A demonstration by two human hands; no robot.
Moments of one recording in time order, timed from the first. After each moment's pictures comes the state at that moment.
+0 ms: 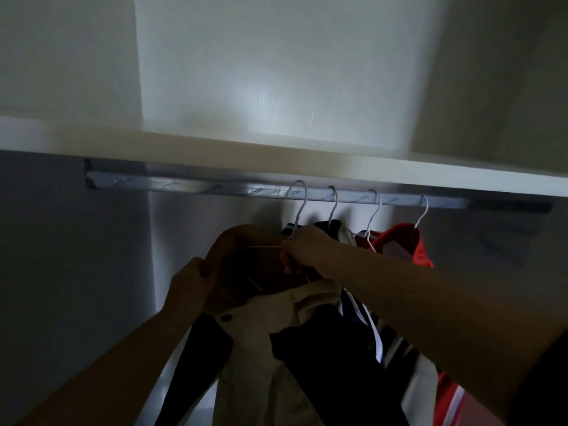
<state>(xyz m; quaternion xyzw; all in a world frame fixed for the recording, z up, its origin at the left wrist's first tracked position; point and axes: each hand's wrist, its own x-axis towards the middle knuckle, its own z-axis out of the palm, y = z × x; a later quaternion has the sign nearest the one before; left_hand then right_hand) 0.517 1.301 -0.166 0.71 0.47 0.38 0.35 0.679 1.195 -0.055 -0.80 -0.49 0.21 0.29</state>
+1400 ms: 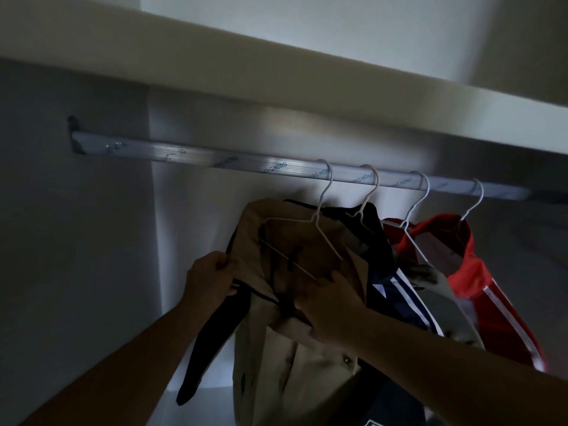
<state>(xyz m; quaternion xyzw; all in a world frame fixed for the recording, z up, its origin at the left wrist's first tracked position) 0.542 1.342 -0.210 0.62 0.42 0.42 0.52 0.708 1.204 -0.175 -0.68 -0.70 -0.14 -0.17</state>
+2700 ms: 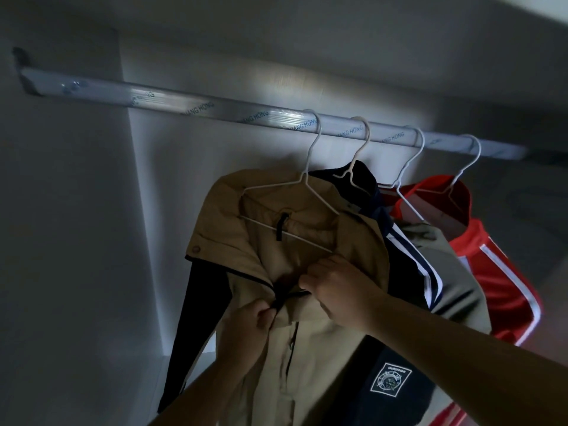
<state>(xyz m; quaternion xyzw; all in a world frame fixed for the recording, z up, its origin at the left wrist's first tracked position) 0.596 1.246 -0.336 0.78 0.41 0.29 0.38 0.745 1.162 -0.205 -0.62 -0.76 -0.17 -0.13</state>
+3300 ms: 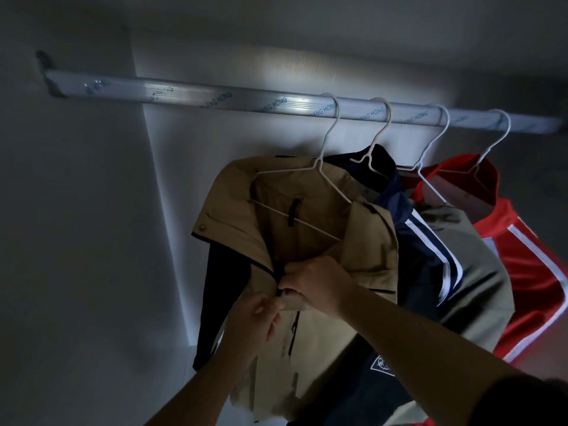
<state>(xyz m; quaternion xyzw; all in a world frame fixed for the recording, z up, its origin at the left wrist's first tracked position) 0.555 1.246 -0.318 0.64 0.39 0.34 0.56 0.707 1.208 -0.241 -0.59 -0.80 -0.11 -0.05</state>
